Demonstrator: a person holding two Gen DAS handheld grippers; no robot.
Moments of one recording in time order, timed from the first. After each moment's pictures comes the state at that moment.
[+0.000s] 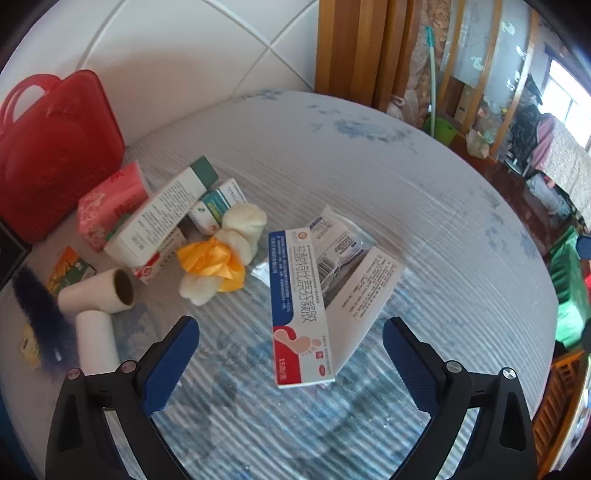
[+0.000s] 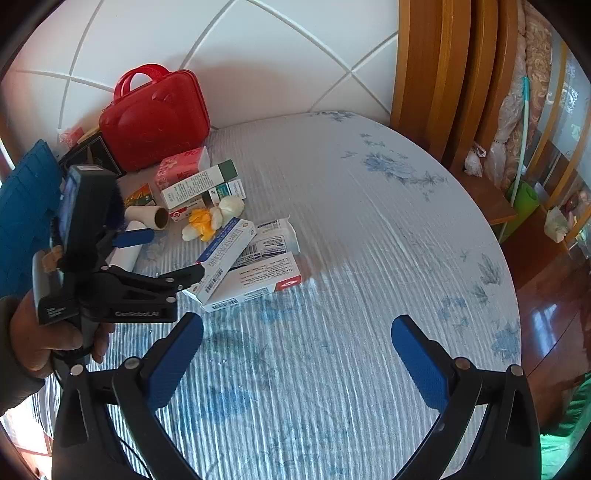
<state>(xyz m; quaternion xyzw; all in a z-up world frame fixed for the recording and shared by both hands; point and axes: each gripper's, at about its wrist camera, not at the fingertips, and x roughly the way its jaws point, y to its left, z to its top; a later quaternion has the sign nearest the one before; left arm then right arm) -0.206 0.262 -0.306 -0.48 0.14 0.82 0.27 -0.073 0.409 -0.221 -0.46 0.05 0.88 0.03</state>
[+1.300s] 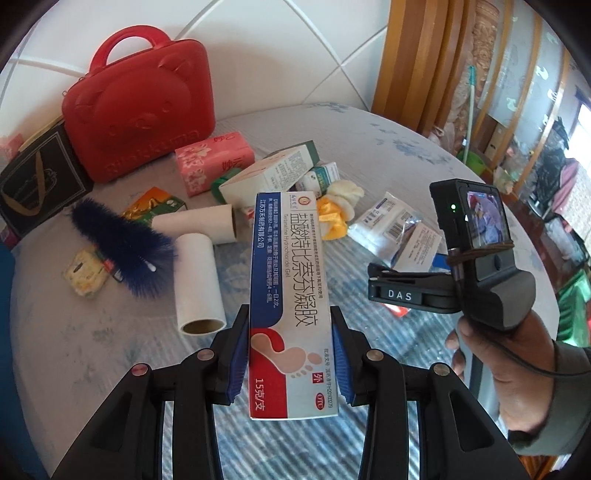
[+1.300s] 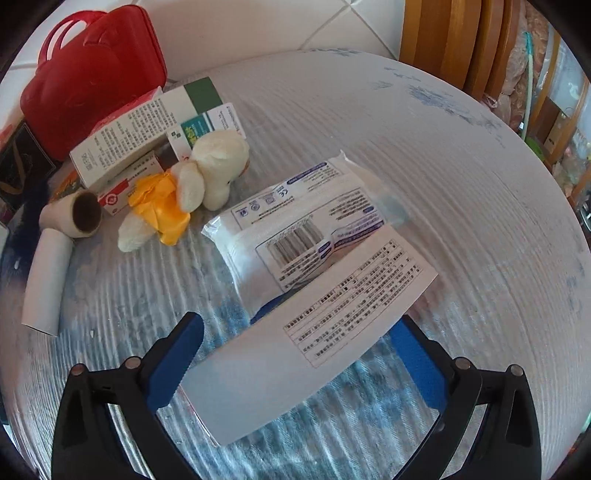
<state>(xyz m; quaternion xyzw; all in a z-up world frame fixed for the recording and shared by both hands) -0.166 0.123 -0.273 -0.46 0.08 0.86 0.20 -0.204 0.325 -0.374 -0.51 0.07 0.85 0.11</state>
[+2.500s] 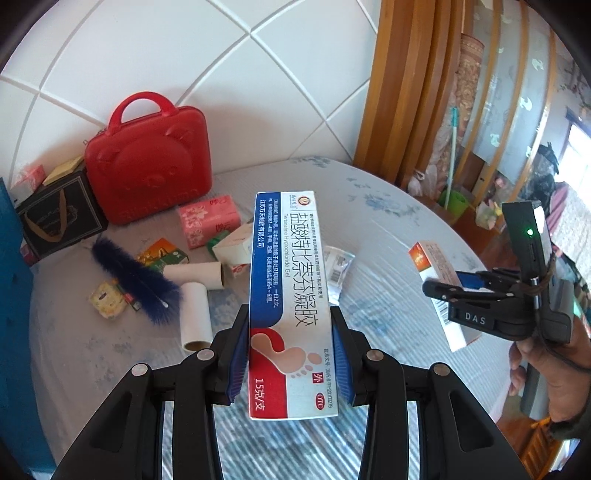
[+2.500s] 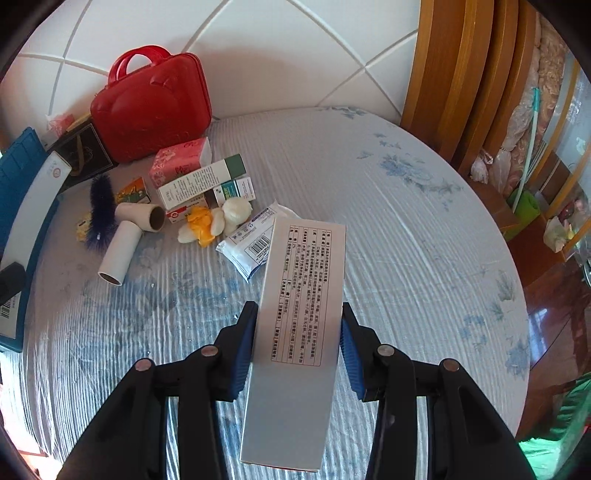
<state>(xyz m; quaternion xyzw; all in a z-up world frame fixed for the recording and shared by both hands) -0.111 0.137 -0.164 -0.39 0.05 0.89 0.21 -0.111 0.368 -0.218 -0.47 0.02 0.88 0.03</state>
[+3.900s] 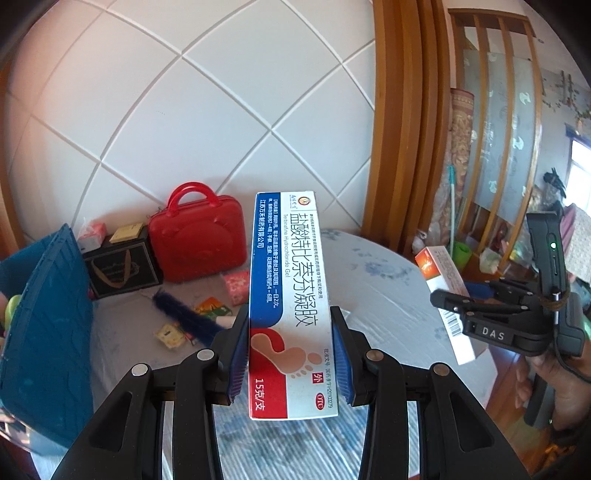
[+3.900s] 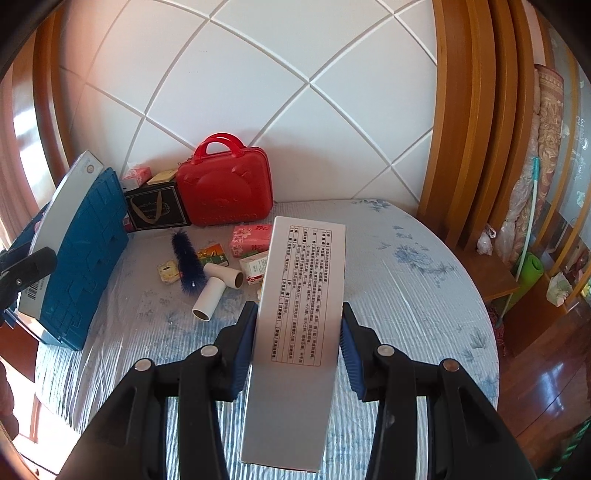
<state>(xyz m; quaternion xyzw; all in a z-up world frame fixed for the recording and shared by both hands) 0.008 0.102 -0.022 -0.28 0.04 0.95 0.16 -0.009 0.325 -0.073 -0.35 0.01 0.94 -0.04</state>
